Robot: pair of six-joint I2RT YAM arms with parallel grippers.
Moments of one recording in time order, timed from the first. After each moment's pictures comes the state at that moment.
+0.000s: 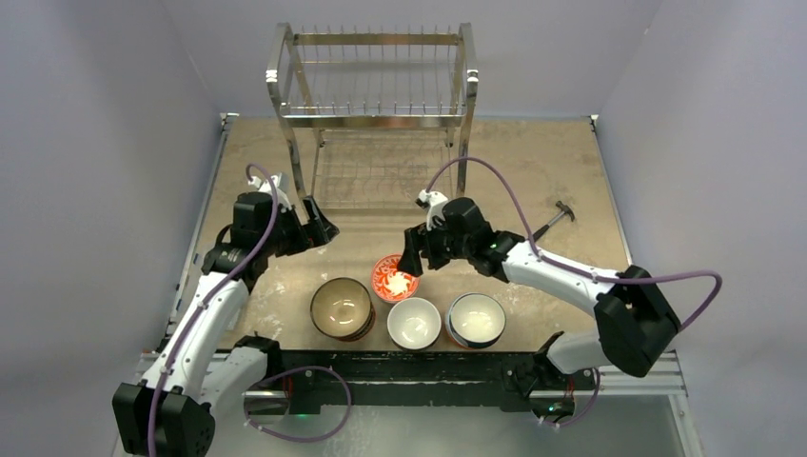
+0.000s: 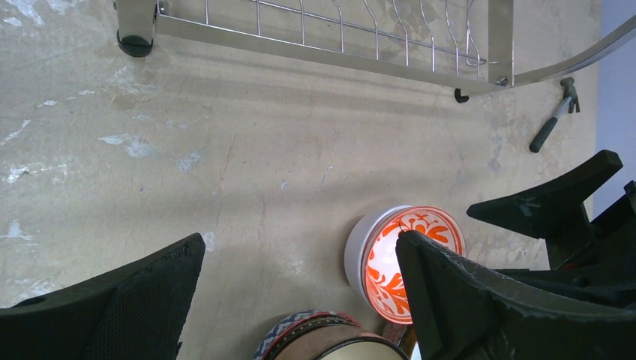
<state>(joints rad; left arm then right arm) -0.17 0.90 0.73 -0.47 0.23 -0.53 0.72 1.37 0.81 -0.09 -0.33 0.37</state>
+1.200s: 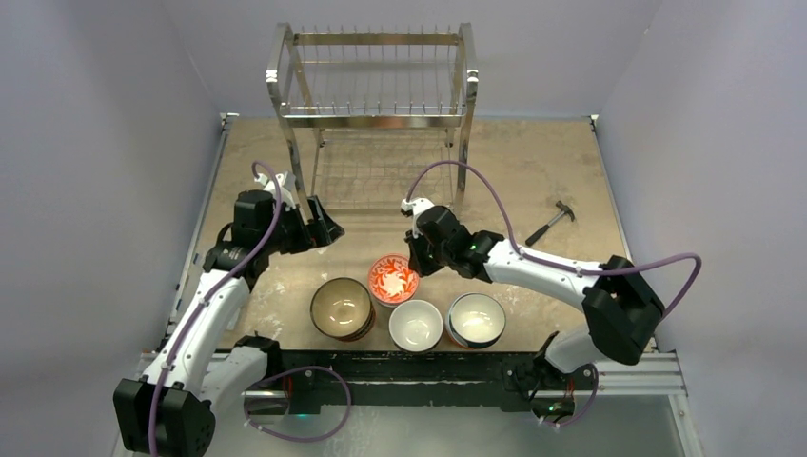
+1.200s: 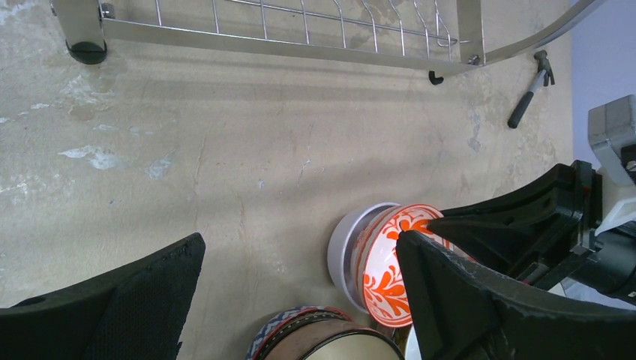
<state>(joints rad) -0.17 0.94 0.75 -0.45 0.31 -0.48 0.87 1.49 0.93 -0.27 -0.02 0.35</state>
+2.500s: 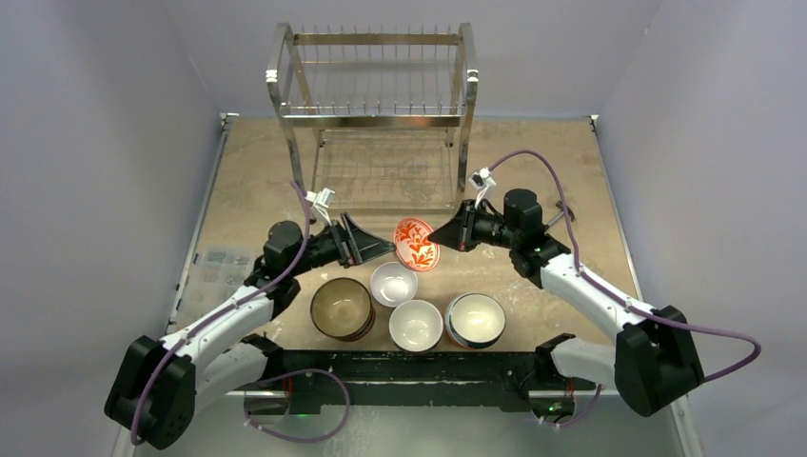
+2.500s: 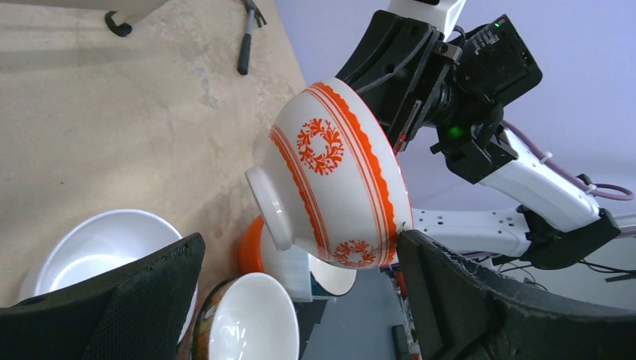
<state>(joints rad) -0.45 0.99 0.39 0.49 0.62 -1.02 0.44 1.18 0.66 0.16 -0.66 0.60</state>
